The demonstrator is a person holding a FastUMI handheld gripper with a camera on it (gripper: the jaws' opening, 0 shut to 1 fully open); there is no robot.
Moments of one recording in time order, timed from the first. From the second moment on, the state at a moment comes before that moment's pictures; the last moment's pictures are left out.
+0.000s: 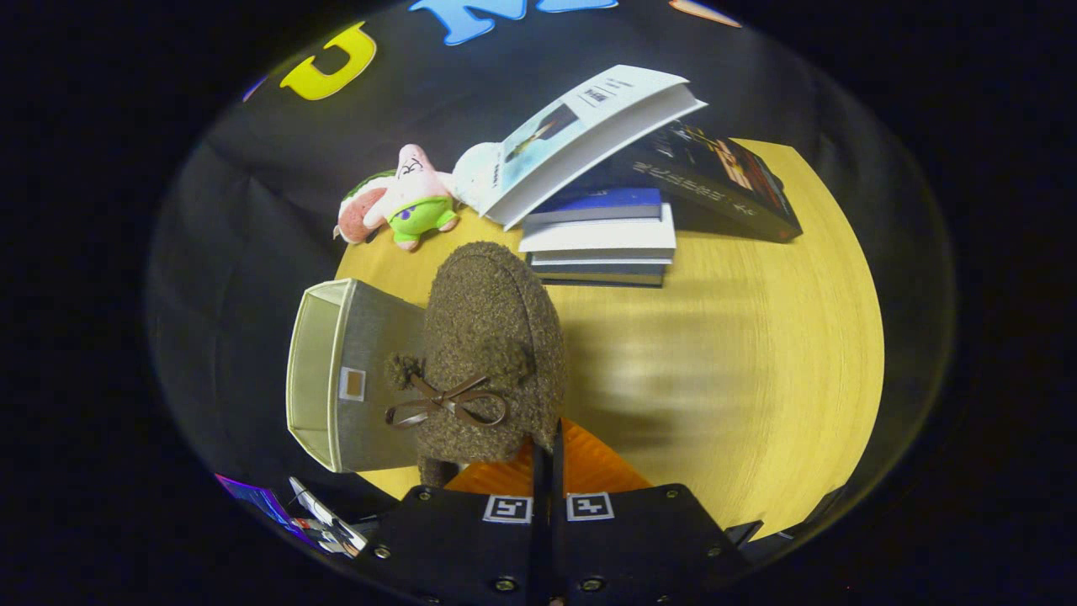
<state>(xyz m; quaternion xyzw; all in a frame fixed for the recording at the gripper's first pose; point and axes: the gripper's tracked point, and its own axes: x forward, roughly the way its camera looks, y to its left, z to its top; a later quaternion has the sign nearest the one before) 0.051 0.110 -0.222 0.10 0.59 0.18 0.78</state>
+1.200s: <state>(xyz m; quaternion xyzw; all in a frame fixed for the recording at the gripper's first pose) 0.046 0.367 -0.204 0.01 0.60 0.22 0.77</state>
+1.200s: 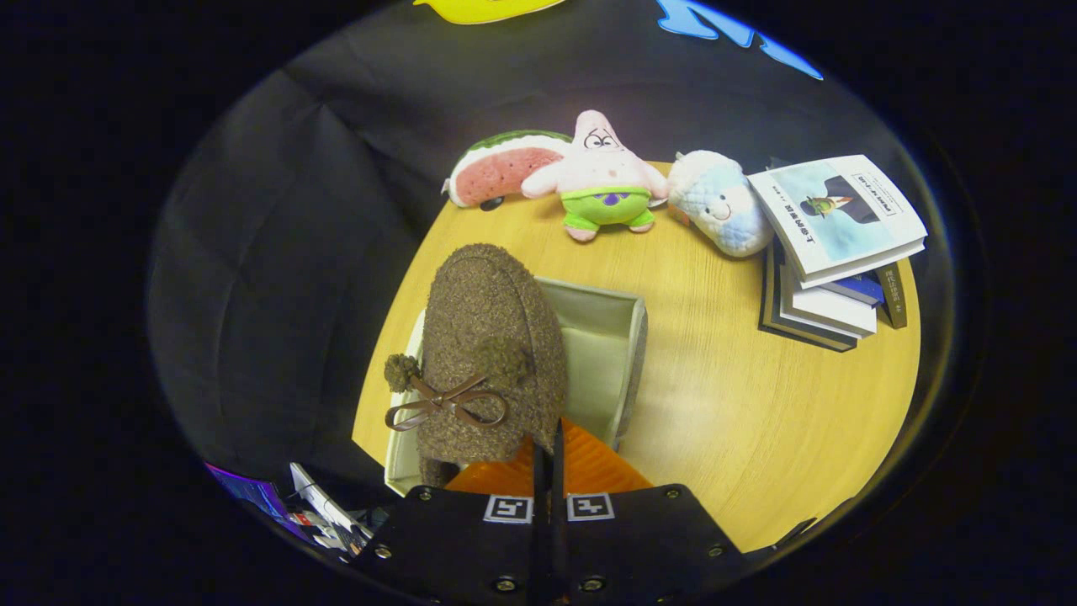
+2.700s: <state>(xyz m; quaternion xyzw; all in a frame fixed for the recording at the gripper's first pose) 0.085 0.265 -0.100 -0.01 0.35 0.14 0.92</state>
